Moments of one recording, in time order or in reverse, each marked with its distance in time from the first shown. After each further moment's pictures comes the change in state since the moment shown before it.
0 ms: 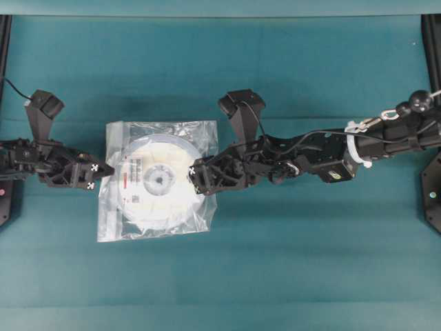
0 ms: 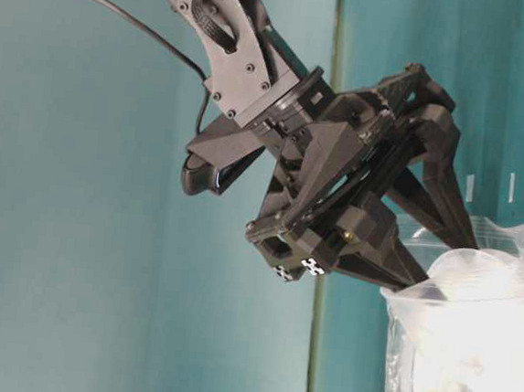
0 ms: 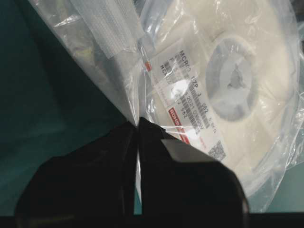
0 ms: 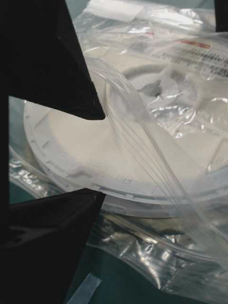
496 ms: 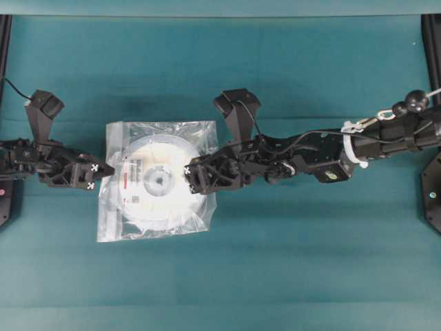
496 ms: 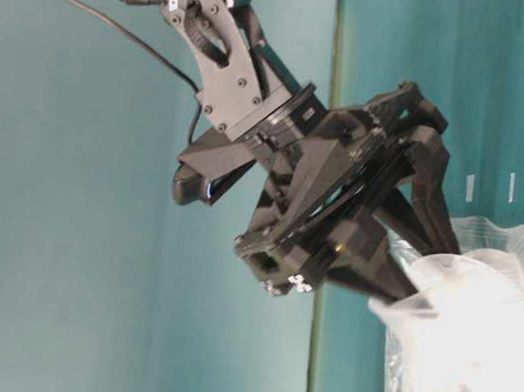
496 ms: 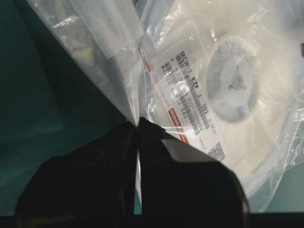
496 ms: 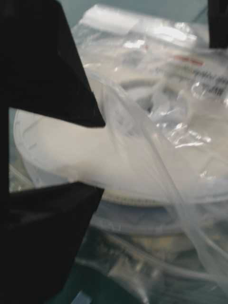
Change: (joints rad) left arm 0.000 -0.002 -0.002 0.000 0.000 0.000; right arm 0.002 0.006 -0.014 0.002 -0.002 0.000
